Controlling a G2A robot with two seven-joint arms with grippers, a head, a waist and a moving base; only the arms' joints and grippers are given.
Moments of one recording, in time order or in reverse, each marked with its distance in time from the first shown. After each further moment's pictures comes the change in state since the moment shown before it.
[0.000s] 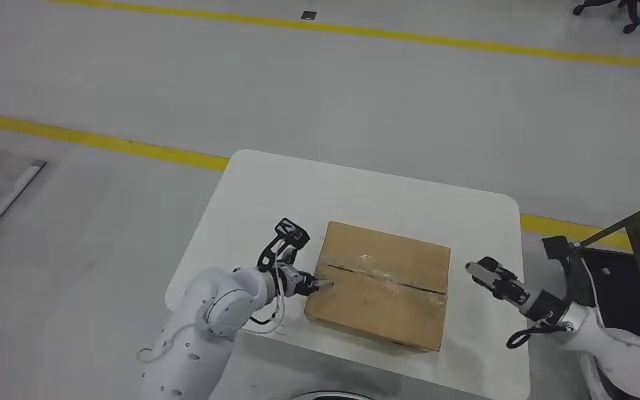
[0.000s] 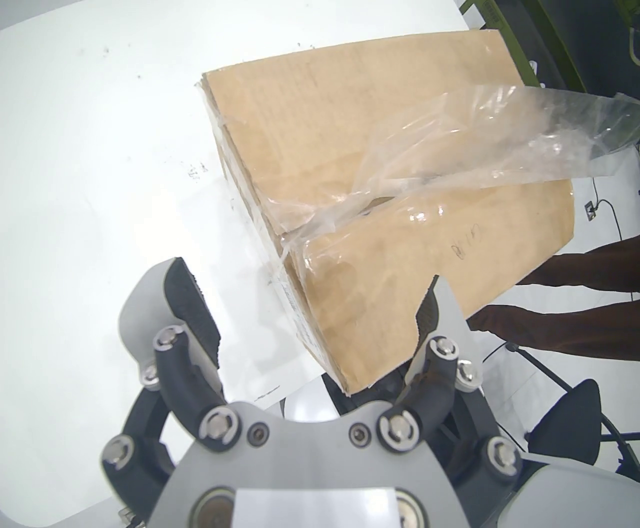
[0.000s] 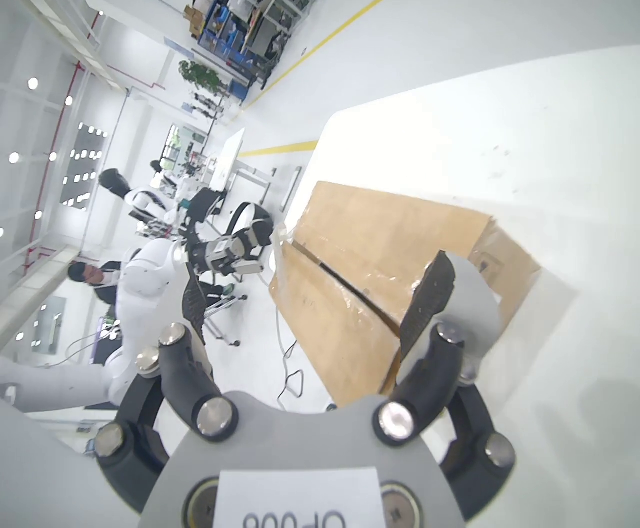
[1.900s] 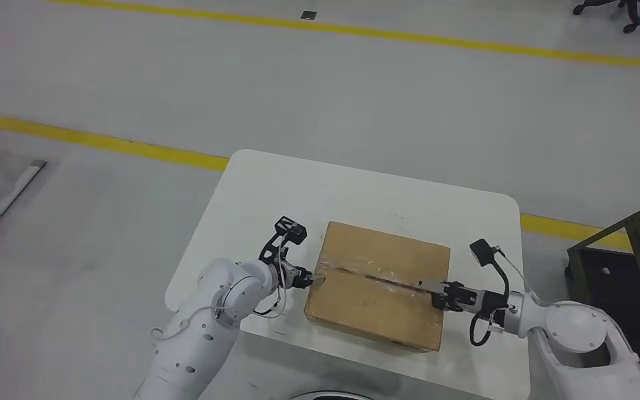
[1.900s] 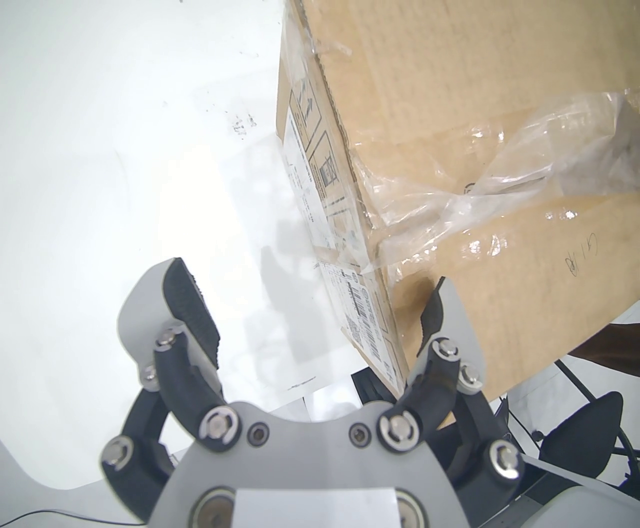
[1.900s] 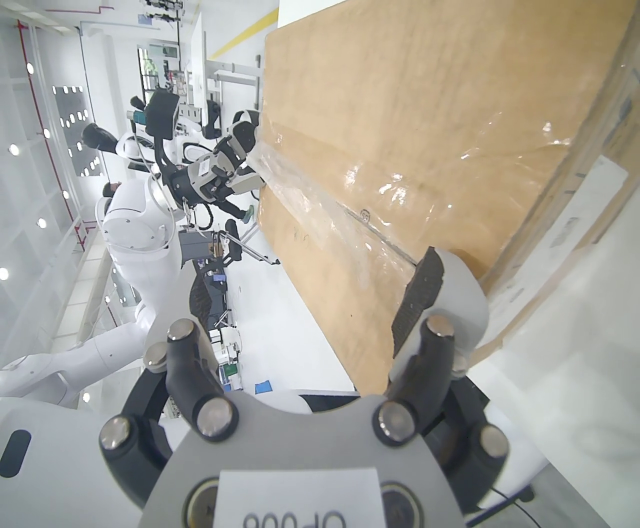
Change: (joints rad) left arm -0.104 0.022 0.087 0.154 0.064 0.090 0.003; right arm 0.206 0.046 -0.281 0.225 -0.025 0.207 0.150
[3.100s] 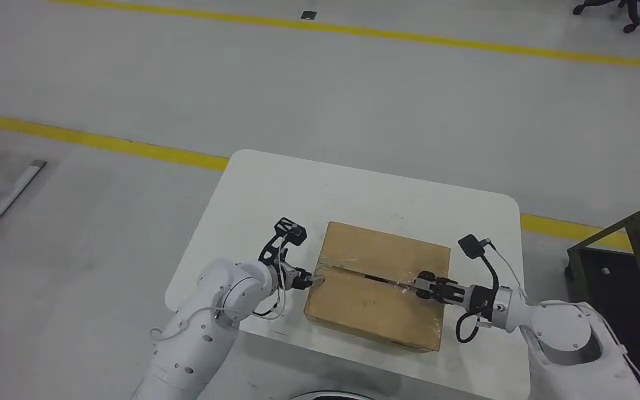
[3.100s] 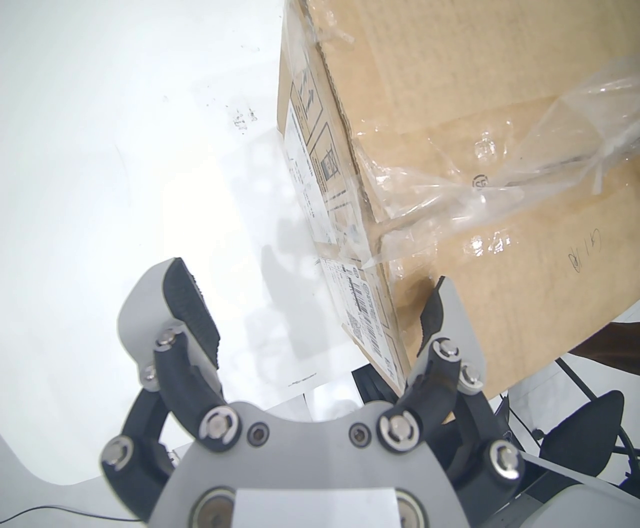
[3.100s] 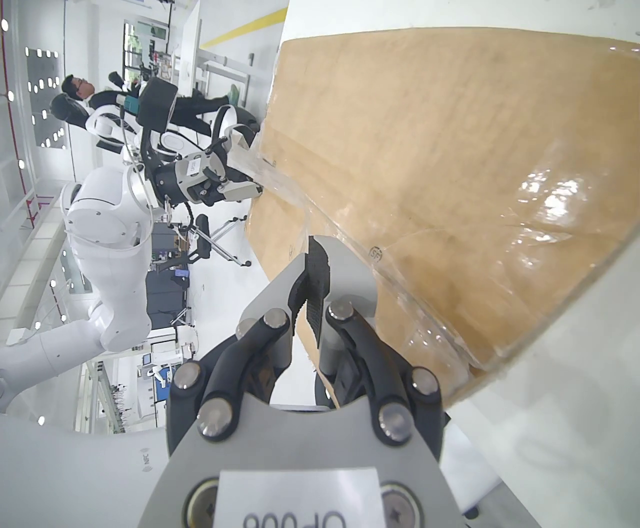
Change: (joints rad) left arm -0.004 0.015 0.018 -0.003 -0.009 0.010 0.001; right arm 0.014 0.016 -0.049 -0.052 -0.103 -0.076 -0.081
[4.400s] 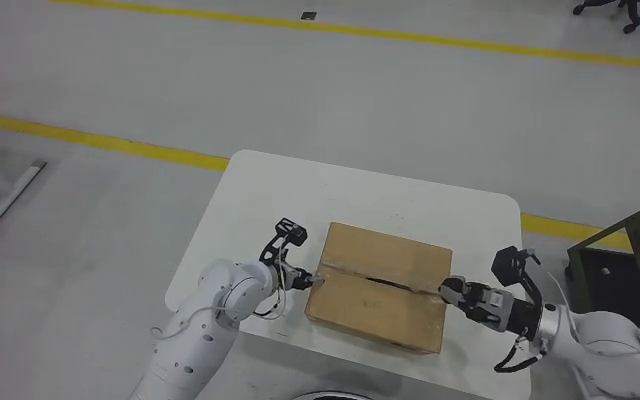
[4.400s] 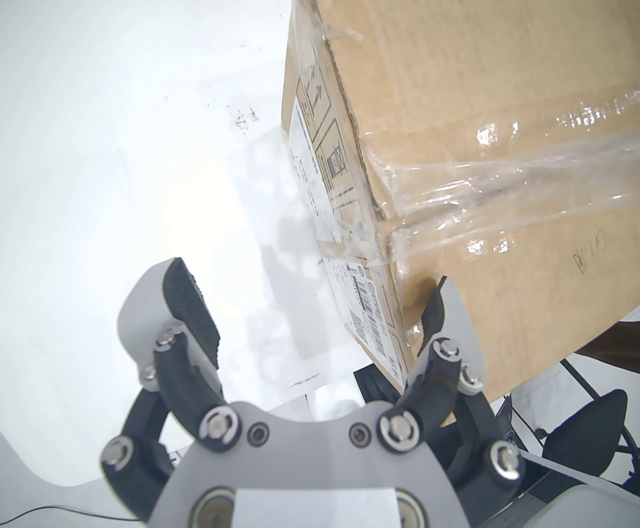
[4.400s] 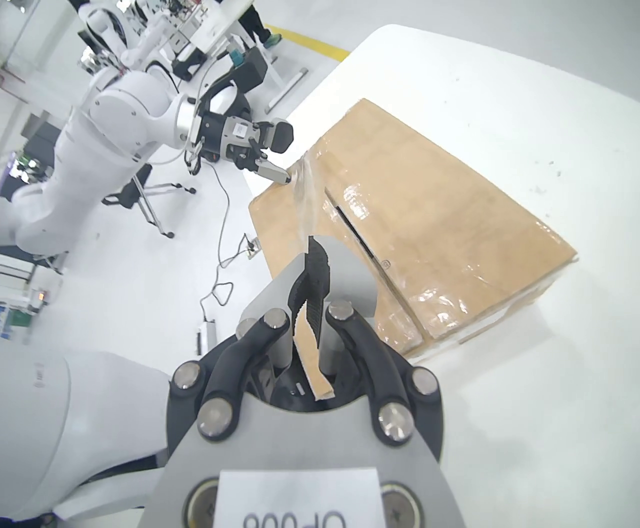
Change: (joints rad) left arm -0.009 0.012 0.019 0.007 -0.009 0.010 0.009; right arm -0.218 0.034 0.229 -0.229 -0.248 -0.499 -0.138
